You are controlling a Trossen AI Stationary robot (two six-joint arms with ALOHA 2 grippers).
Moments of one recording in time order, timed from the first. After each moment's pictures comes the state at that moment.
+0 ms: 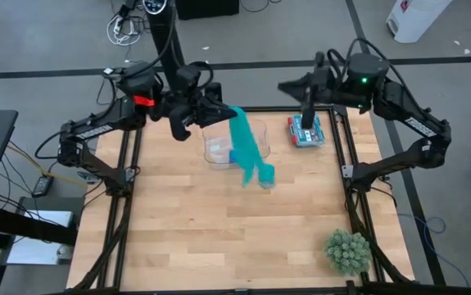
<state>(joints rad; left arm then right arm) 0.16 1.47 1.82 -0.05 0.43 -0.66 -0.29 1.22 1.70 -0.60 -0.06 -0.23</state>
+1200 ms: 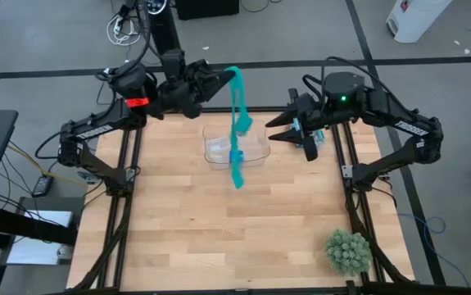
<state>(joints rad) 0.16 1.47 1.82 0.11 0.02 -0.57 -0.14 1.28 1.70 -0.71 -0.26 -0.02</state>
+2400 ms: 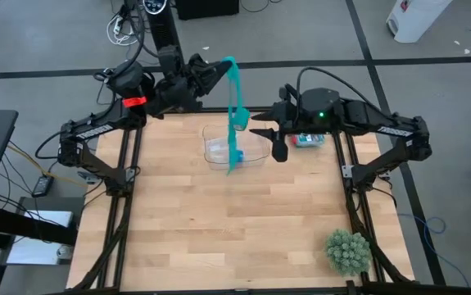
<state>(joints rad) 0.16 1.47 1.82 0.15 -0.06 -0.52 -0.03 1.39 1.70 -0.61 0.17 -0.10</state>
